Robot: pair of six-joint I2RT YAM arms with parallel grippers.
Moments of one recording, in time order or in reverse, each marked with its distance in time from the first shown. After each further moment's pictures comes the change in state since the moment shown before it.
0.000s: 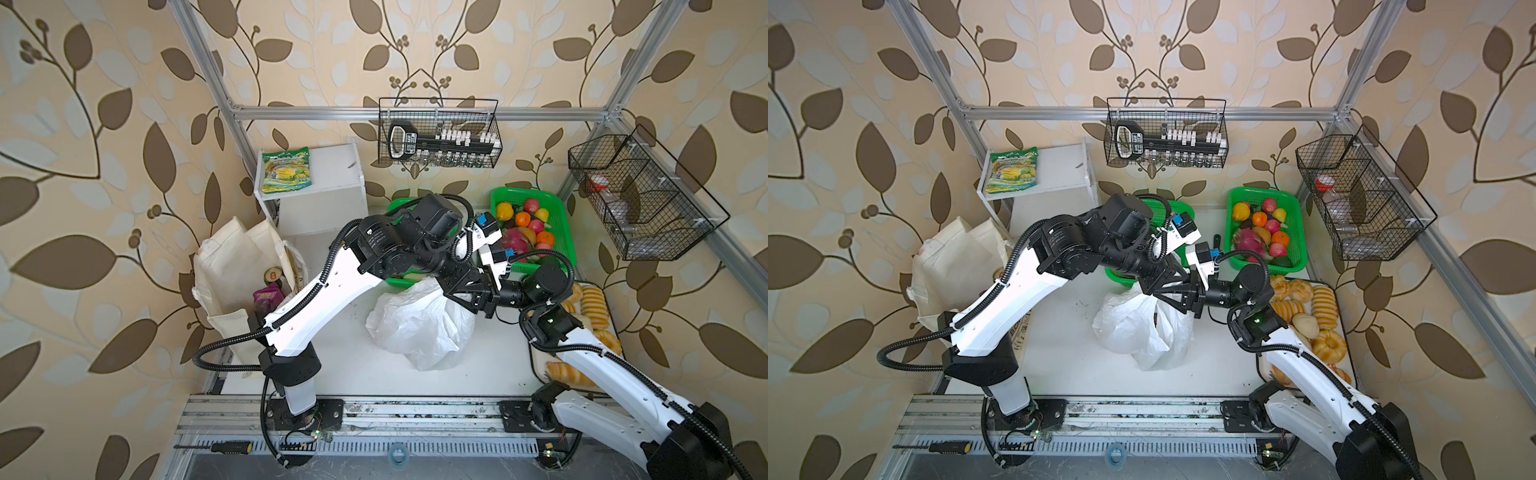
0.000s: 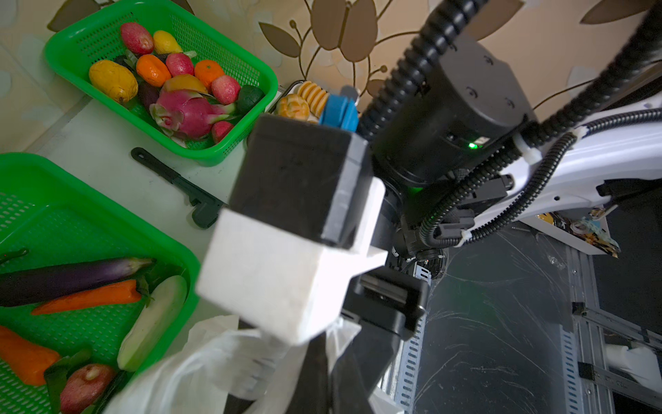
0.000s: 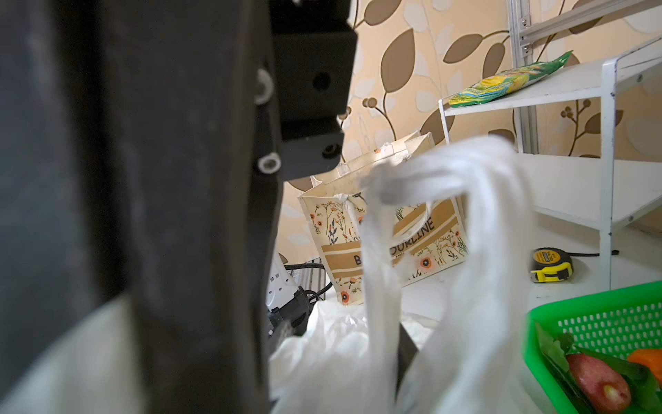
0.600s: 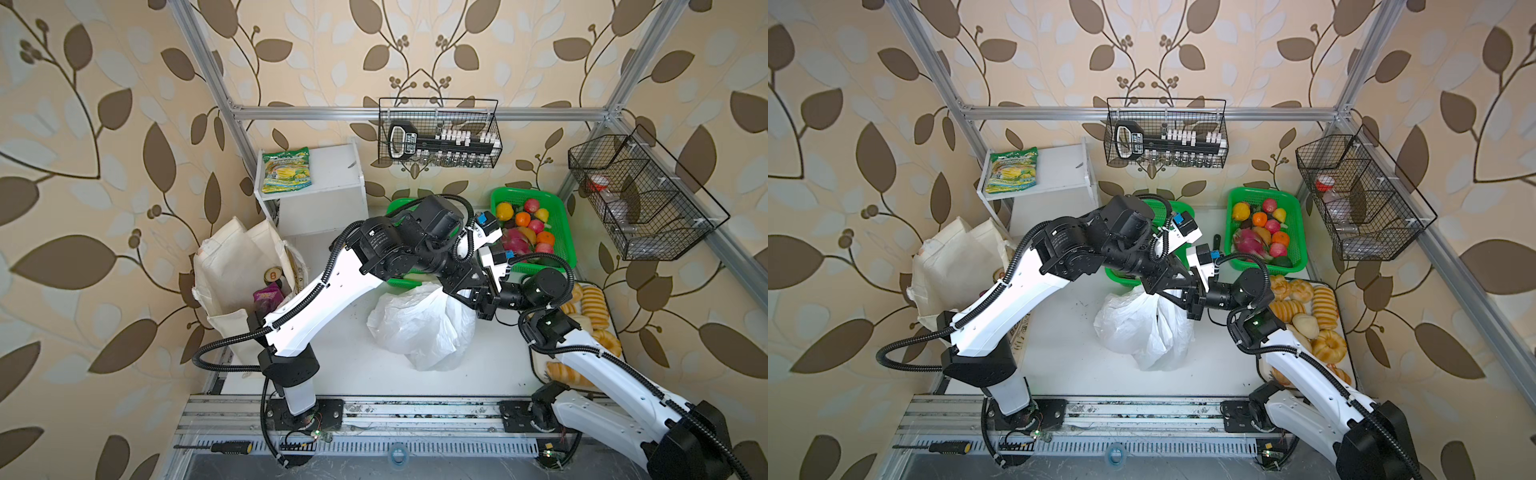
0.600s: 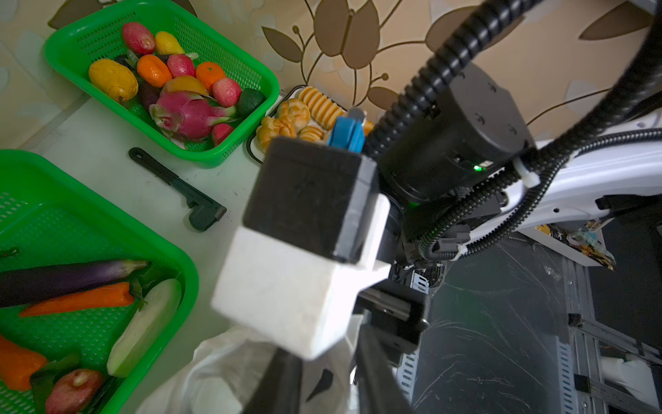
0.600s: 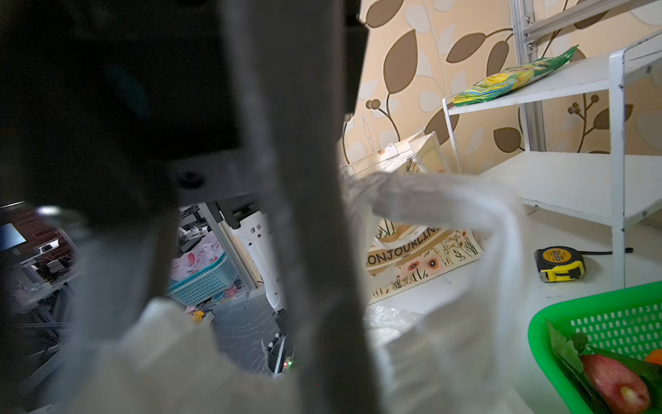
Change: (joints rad) left arm 0.000 -0.019 -0.040 0.049 -0.002 -0.032; right arm 0.004 0.000 -0.039 0.067 0.001 0.056
